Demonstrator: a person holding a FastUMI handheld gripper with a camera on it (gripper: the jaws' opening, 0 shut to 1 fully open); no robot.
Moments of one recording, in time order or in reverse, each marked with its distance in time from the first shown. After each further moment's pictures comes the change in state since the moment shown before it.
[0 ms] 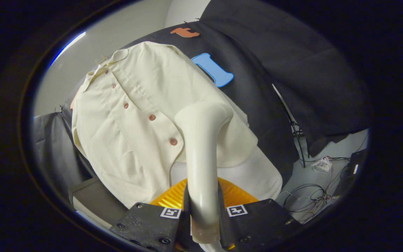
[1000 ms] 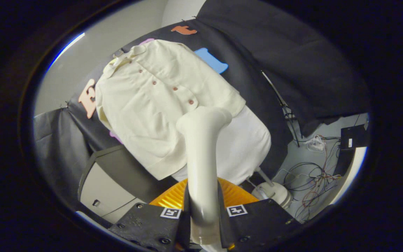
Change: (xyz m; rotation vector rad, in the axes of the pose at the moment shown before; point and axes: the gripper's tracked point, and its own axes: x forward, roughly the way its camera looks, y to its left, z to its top) arm -0.151 0.076 -0.087 0.024 0.059 0.070
